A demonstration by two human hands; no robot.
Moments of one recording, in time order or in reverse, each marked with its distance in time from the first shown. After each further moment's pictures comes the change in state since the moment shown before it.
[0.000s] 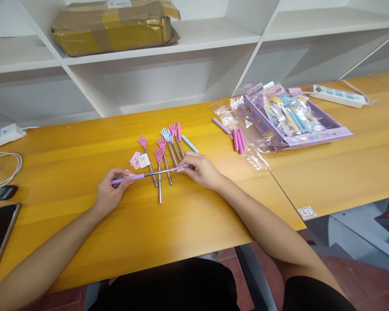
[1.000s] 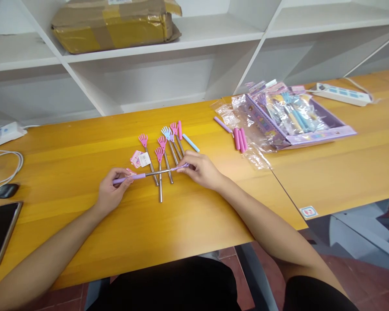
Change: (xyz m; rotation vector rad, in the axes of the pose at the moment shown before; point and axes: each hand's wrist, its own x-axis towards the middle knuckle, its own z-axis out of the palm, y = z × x) left_hand 0.000 0.006 0.001 0.040 -0.003 0.021; right_hand 0.001 -0.007 0.002 0.017 -0.002 0.021
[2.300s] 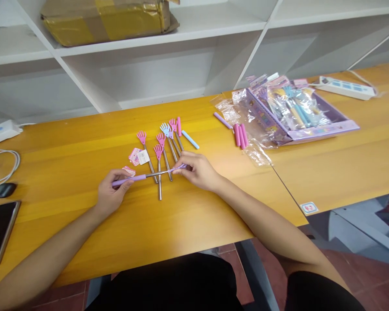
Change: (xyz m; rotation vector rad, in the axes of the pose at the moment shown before) left_hand -0.010 0.003 0.003 0.032 -0.003 0.053; right_hand -0.004 -0.010 0.009 0.034 -0.014 0.048
